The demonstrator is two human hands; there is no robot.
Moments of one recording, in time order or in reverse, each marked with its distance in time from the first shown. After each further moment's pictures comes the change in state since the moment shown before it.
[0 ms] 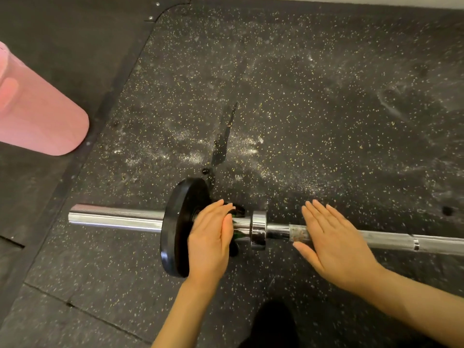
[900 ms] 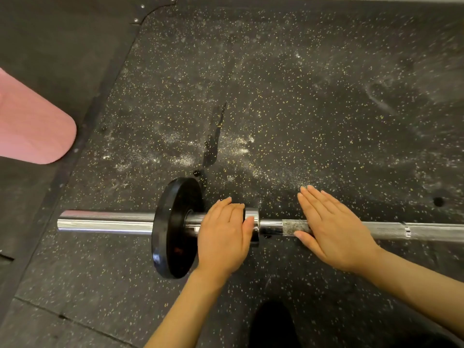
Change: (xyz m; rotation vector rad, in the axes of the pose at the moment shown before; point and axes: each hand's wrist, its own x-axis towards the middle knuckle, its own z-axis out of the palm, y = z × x) left_hand 0.012 0.002 0.029 0.454 -0.212 0.275; right_hand 0.009 0.022 0.001 -0.117 0.096 -0.044
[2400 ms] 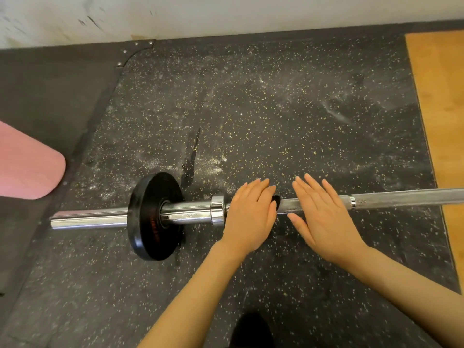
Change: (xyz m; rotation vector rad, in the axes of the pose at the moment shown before) left_hand 0.076 0.086 0.025 -0.106 -0.090 0.218; right_hand -0.016 0.047 0.001 0.253 0.277 0.160
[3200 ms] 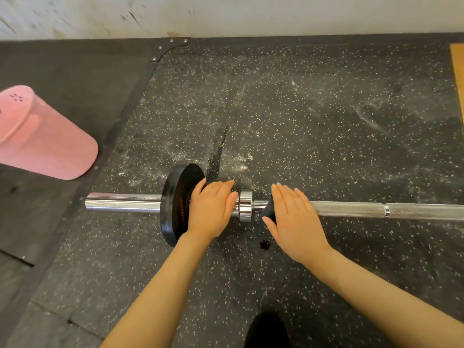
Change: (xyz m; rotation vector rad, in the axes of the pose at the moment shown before) left_hand -0.043 -0.105 -0.037 0.135 -0.001 -0.254; right_hand 0.035 -0.080 0.039 -0.020 0.061 -0.065
